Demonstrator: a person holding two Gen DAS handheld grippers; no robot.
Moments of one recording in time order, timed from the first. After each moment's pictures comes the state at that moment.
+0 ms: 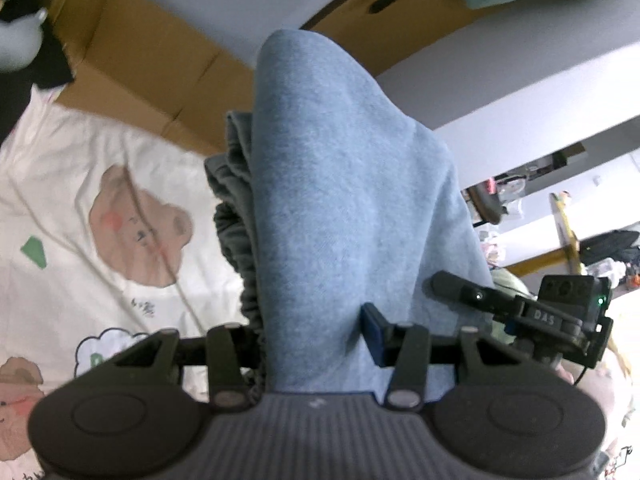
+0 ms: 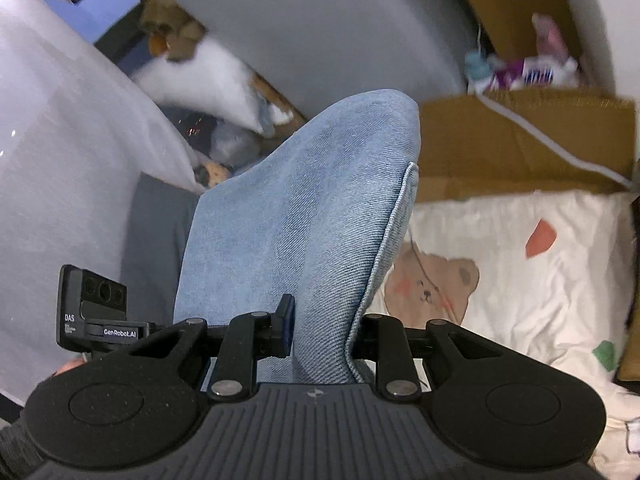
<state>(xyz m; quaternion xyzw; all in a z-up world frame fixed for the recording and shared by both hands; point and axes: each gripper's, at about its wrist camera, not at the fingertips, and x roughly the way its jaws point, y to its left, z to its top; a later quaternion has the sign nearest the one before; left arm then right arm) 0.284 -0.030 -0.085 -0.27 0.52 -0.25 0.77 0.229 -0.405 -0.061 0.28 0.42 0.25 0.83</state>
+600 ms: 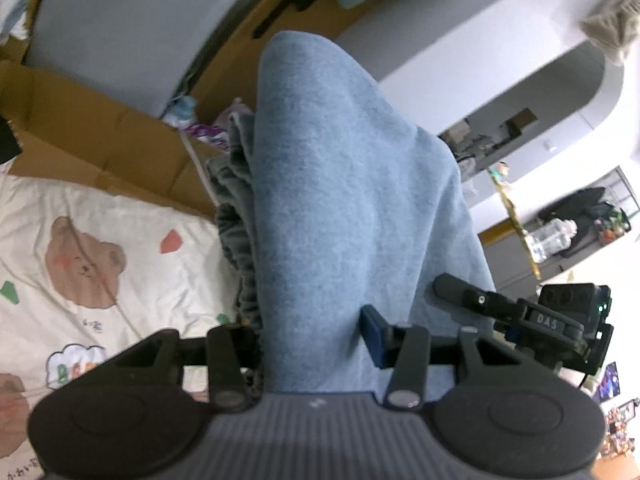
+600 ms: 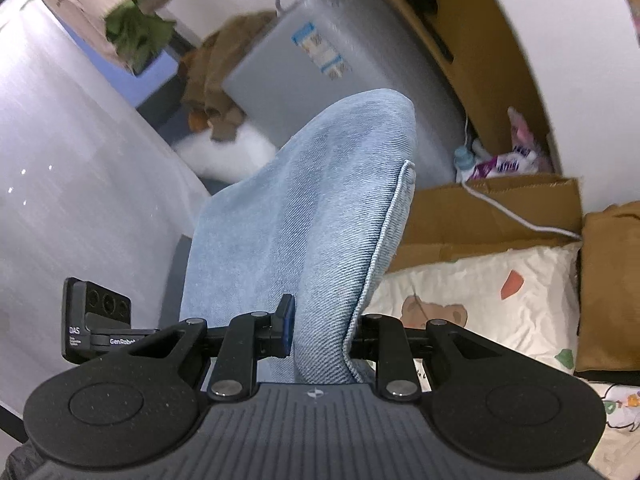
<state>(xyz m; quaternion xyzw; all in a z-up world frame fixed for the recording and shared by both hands) 0.220 -0.111 0.053 -0.24 0.47 -0.31 0.79 0.108 -0.459 0.090 0.29 0.33 0.21 0.87</state>
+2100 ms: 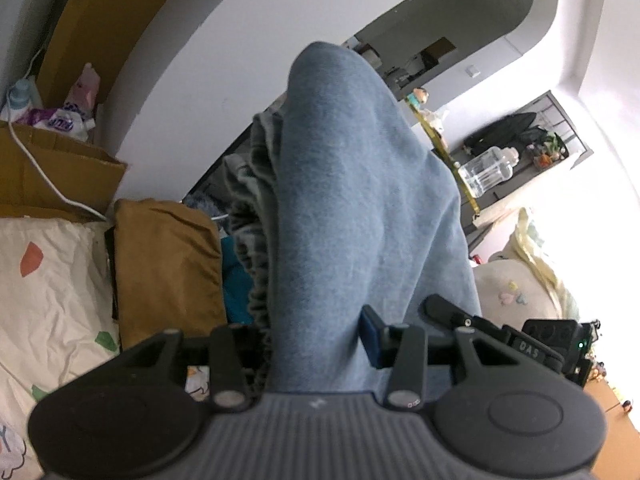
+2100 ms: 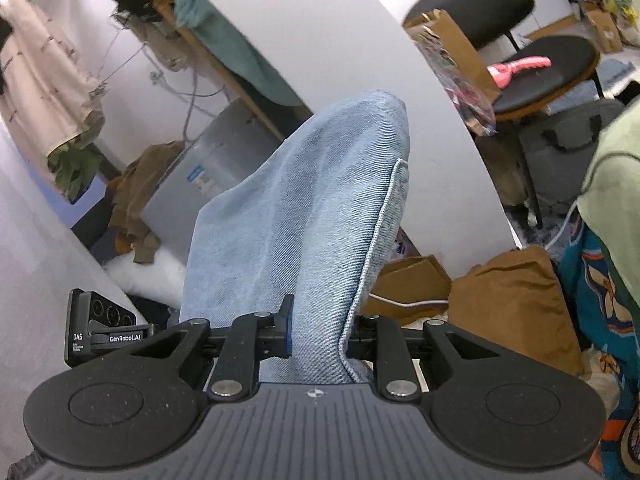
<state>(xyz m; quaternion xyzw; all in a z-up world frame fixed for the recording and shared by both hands) 0.265 -0.299 0.026 -0.19 0.48 -0.46 0.72 0.012 -0.619 0.070 0.34 0.23 0.04 0.91</state>
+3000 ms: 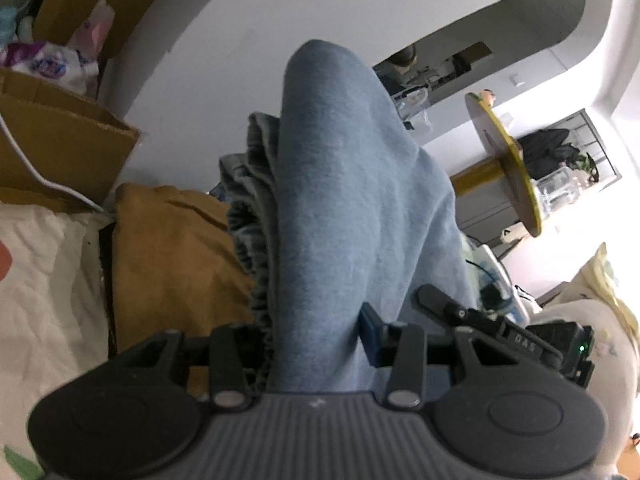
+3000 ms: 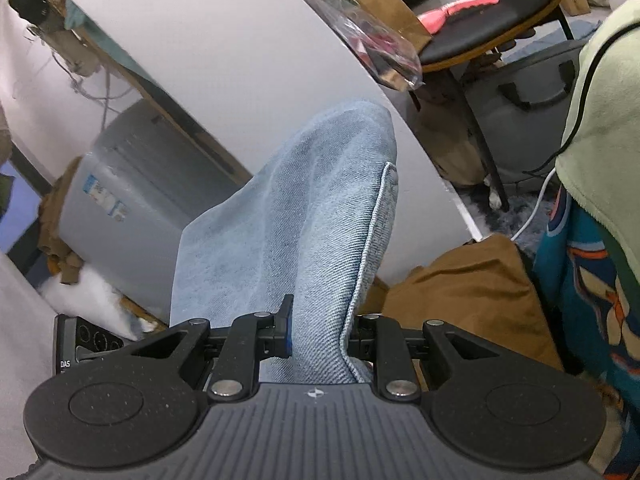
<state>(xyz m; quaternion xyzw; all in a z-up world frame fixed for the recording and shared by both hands) 0.386 -0.390 -0.144 -0.23 0.51 -0.44 0.70 0.141 -0.721 -0.094 0.36 0.25 0.00 0.90</state>
